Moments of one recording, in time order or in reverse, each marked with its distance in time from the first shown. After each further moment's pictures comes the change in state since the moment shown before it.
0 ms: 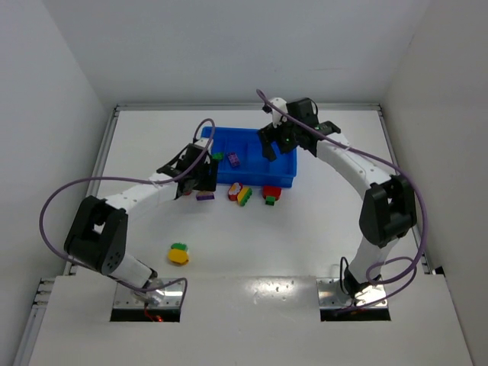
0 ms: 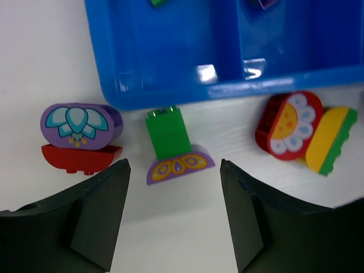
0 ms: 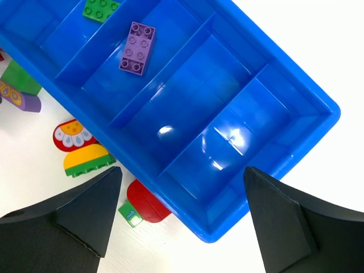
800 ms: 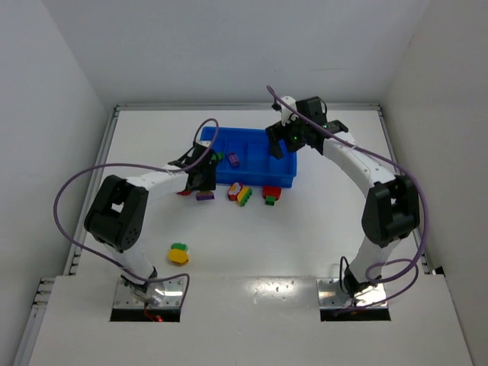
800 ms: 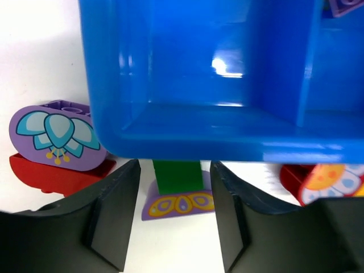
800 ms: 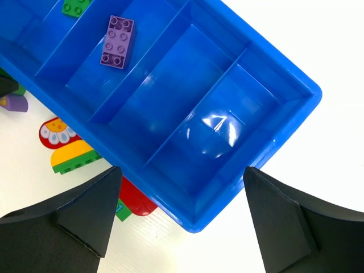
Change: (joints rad) left arm 0.016 0.209 0.084 -0.003 -0.053 -0.121; right arm -0.060 -0.010 -0.017 -0.008 -0.026 0.007
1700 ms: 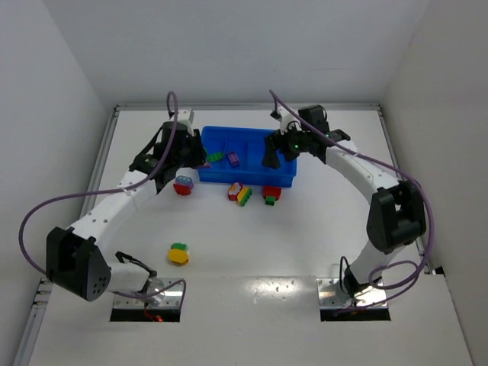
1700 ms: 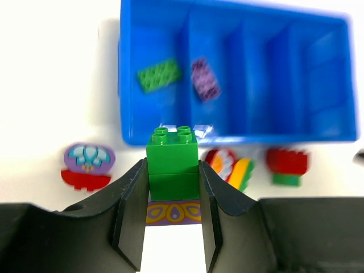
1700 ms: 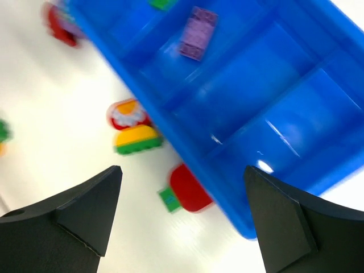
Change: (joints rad) left arm 0.046 -0.384 0.071 -0.075 0.115 -0.008; right arm 0.001 -0.047 -0.106 0.054 -0.227 0.027
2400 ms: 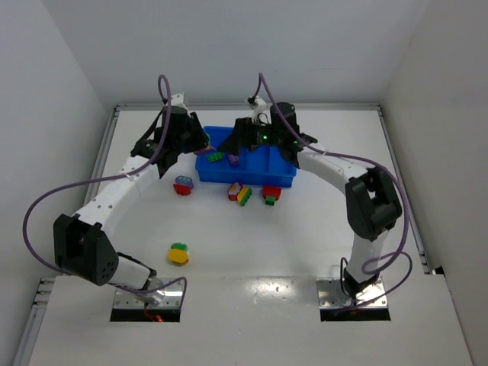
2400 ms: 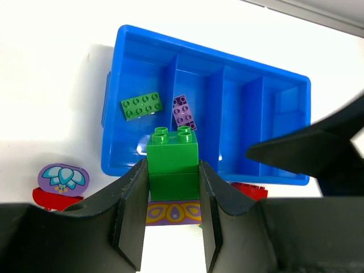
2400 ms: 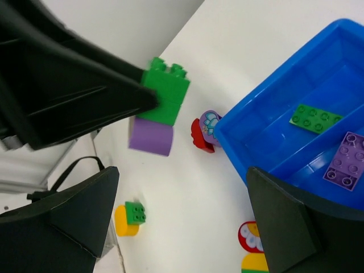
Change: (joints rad) left arm 0.032 0.097 0.183 -0.020 -0.002 -0.156; right arm 0.158 0.135 0.014 0.604 -0.208 0.597
